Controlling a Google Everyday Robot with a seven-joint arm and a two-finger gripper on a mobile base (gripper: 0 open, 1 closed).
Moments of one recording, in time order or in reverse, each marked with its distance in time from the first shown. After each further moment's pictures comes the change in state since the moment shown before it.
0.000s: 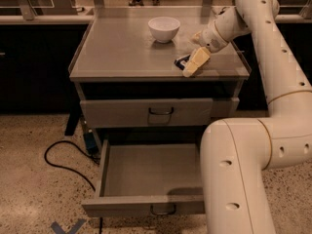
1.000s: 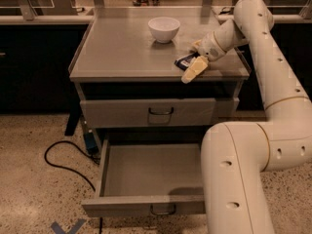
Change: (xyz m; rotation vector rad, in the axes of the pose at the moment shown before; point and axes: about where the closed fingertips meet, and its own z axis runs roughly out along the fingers) arm 0.024 0.000 0.029 -0.038 -0.022 0.039
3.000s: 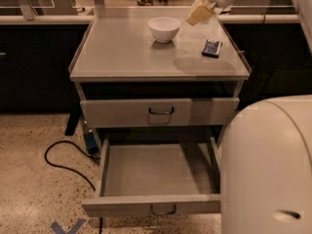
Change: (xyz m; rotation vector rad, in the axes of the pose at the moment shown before) arm -0.138 0.047 -0.144 0.230 0.153 -0.131
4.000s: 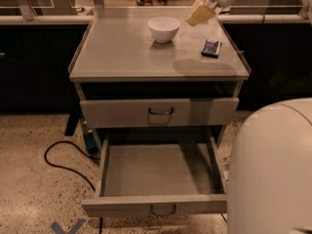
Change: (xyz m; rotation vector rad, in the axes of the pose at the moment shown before) arm -0.002 0.013 -0.013 -0.004 0.006 -0.001
